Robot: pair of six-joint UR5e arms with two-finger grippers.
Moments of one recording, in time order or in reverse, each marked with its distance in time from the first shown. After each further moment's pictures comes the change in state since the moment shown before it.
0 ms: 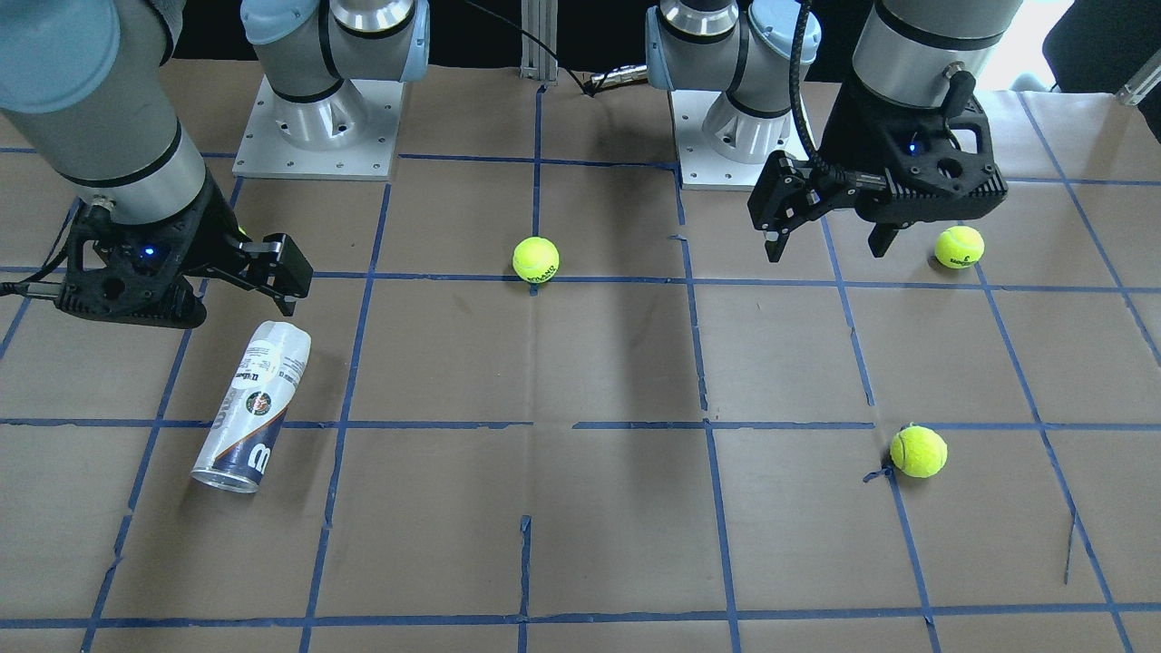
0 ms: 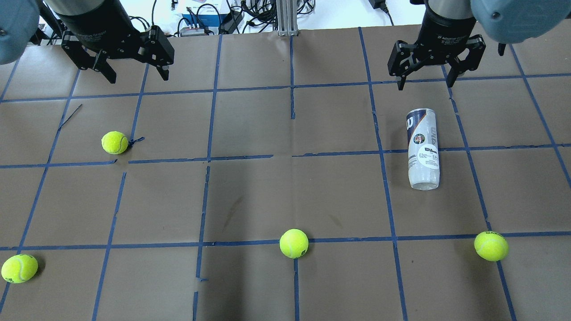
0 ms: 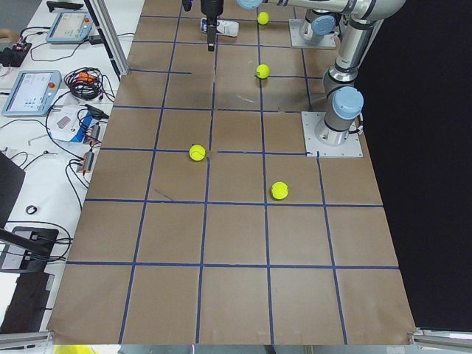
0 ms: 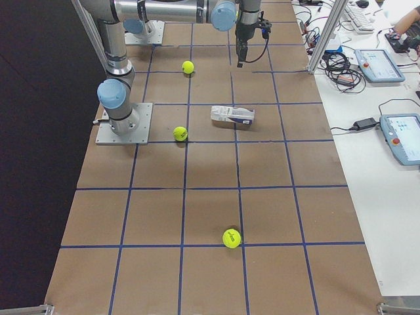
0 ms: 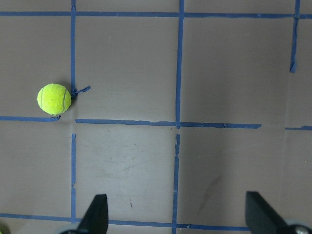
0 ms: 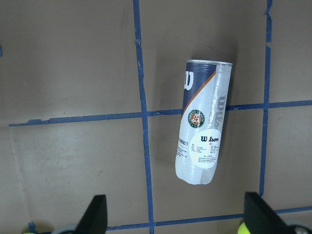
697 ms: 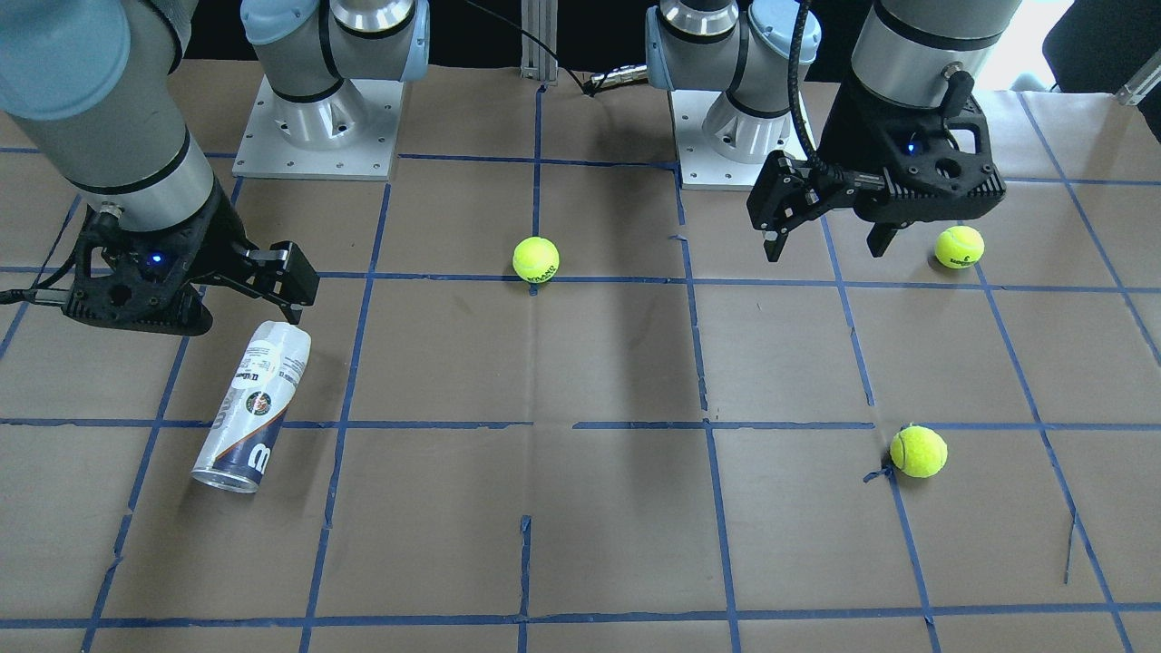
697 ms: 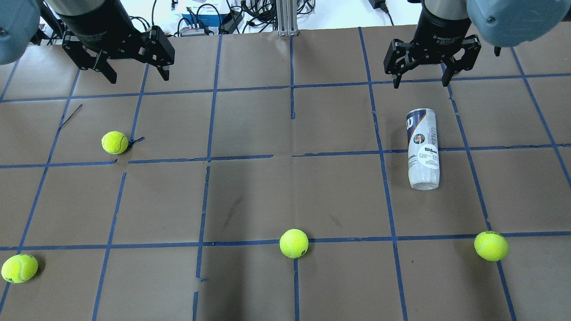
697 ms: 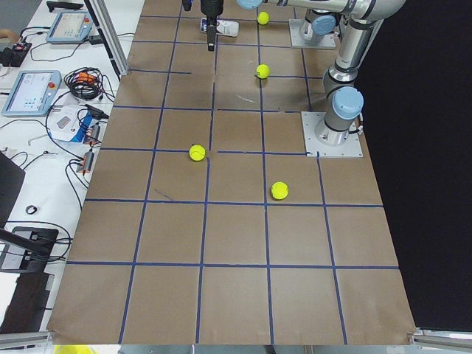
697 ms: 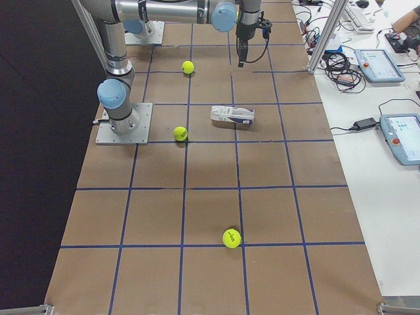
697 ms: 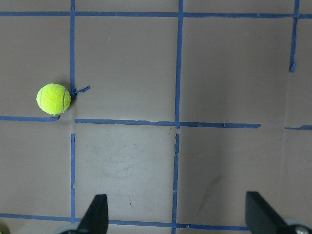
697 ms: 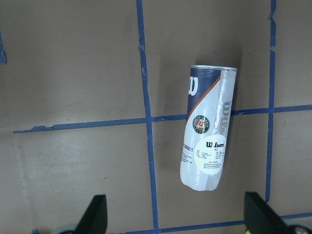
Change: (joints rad) left arm -0.001 0.001 -0.003 0.000 0.000 0.000; right arm 0.006 0.008 0.009 -0.031 0.006 0.013
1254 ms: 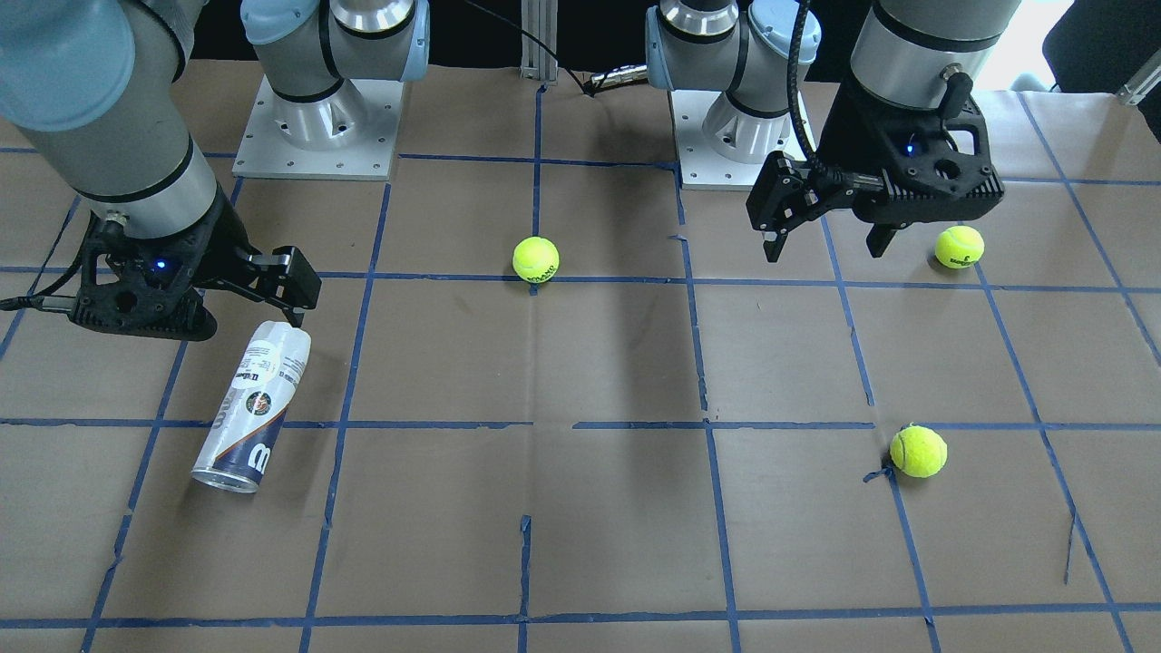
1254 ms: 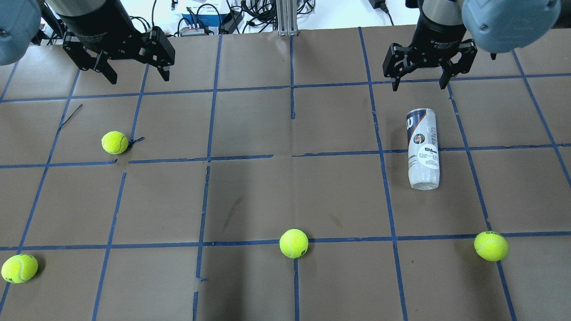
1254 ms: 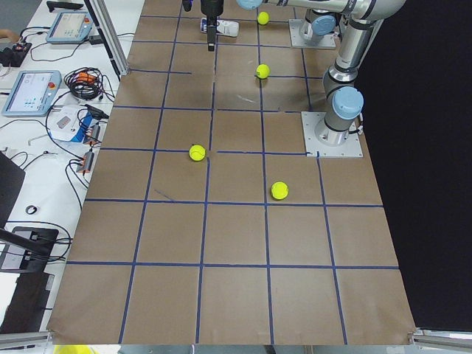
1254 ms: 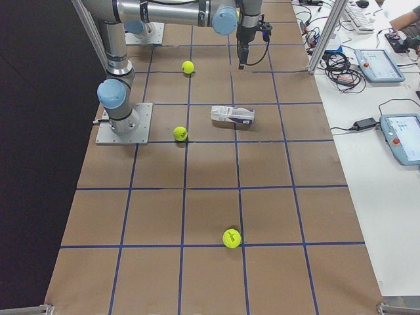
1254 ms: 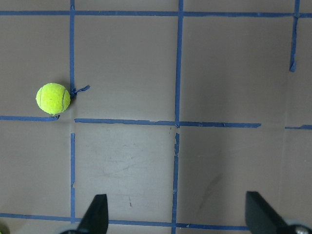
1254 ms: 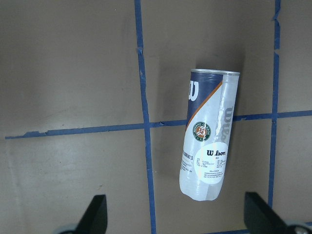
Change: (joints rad) left arm -0.001 0.000 -0.002 0.000 0.000 0.000; right arm -0.016 0.021 0.041 -0.061 -0.004 -0.015
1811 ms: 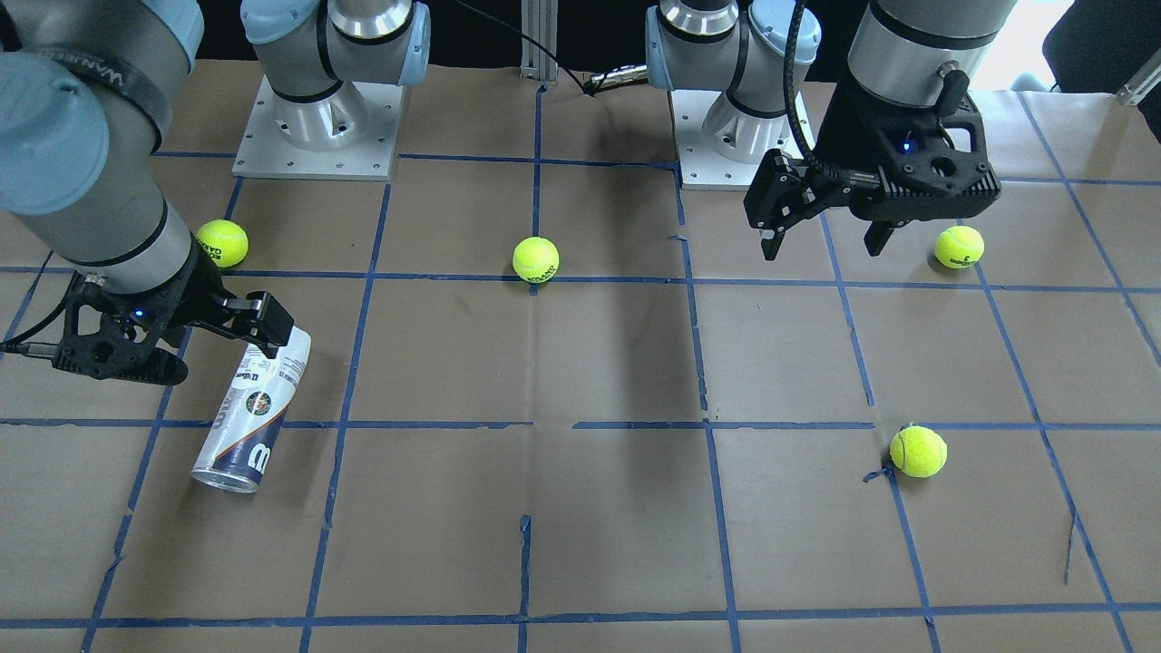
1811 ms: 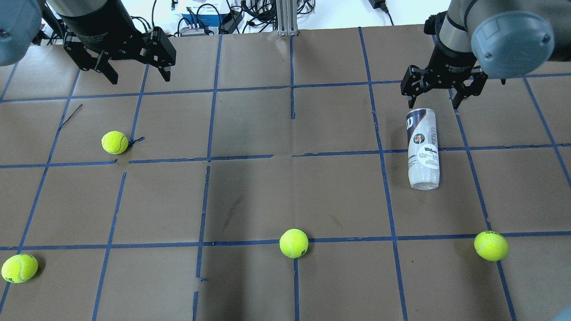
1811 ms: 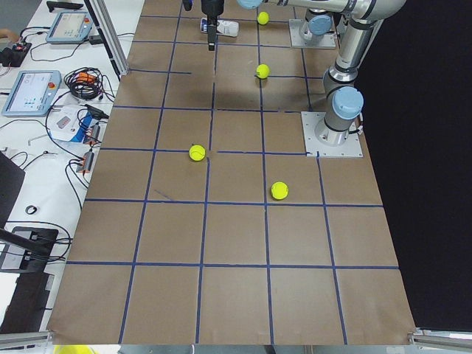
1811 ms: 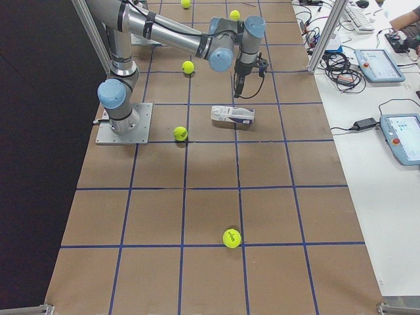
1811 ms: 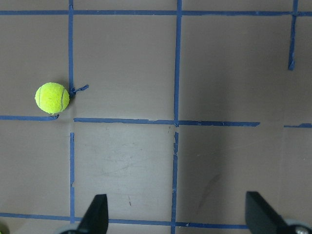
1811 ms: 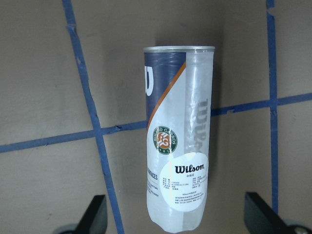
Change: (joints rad) left arm -0.003 0.003 -0.003 -0.001 0.000 0.000; right arm -0.120 0.033 0.239 -0.216 0.007 -0.024
